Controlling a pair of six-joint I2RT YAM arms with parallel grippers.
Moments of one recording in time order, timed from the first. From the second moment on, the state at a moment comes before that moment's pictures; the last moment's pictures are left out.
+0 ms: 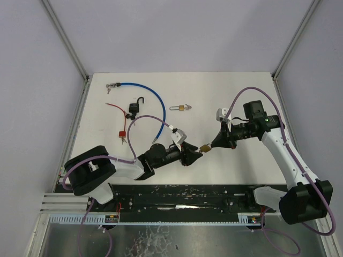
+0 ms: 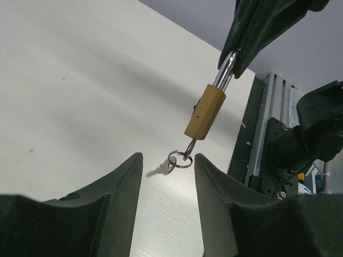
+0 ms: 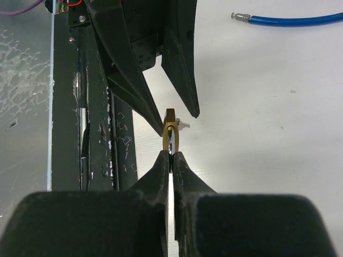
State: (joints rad) left arm -1.01 1.57 0.47 1.09 0.12 -0.38; right arm 0.19 1.18 1.03 -1.01 -1.07 -0.90
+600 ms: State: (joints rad) left arm -1.01 1.60 0.51 1.08 0.18 -0.38; right arm 0.19 1.21 1.03 -1.01 -1.09 -0.92
